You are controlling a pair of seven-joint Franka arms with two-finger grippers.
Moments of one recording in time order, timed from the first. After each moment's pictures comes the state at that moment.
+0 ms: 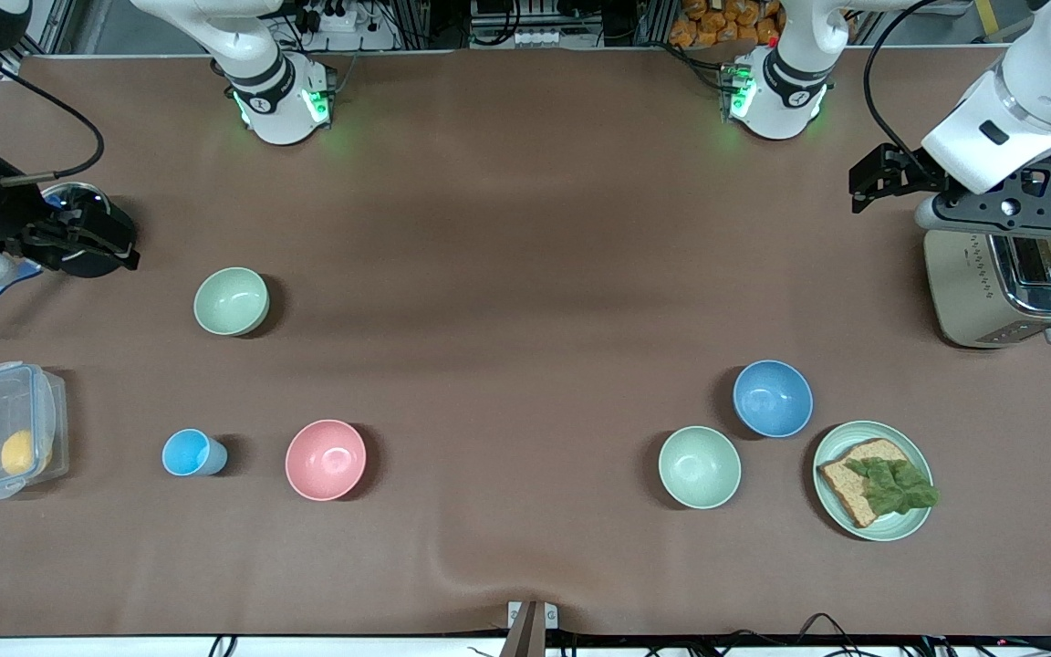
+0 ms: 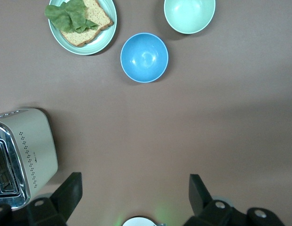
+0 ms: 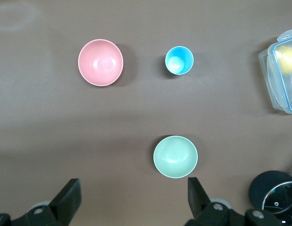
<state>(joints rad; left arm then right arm) -0.12 -0.03 -0.10 -1.59 0.00 1.49 -0.08 -0.01 0.04 0.06 -1.54 0.05 1.59 0.09</state>
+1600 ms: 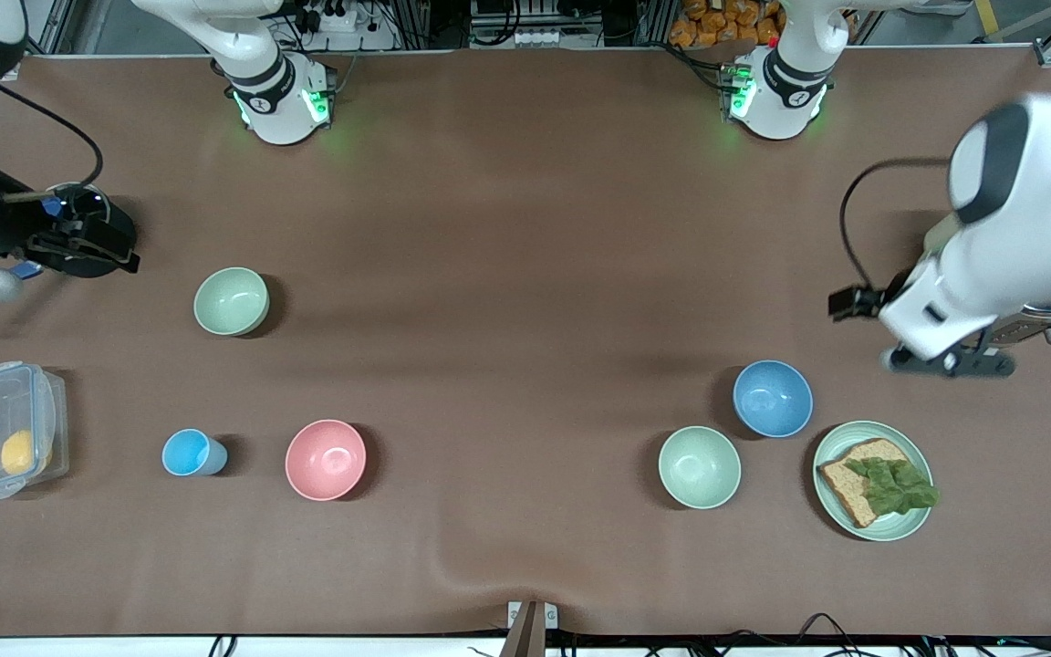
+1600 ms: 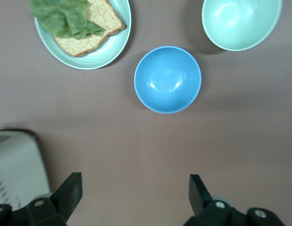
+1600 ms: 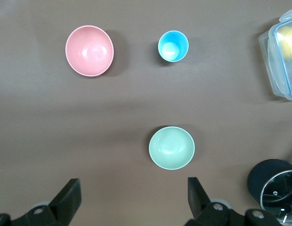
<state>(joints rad) -0.08 0.30 -0.08 -1.59 0.05 1.72 -0.08 -0.03 0.07 0.06 -1.55 0.05 1.56 0.09</state>
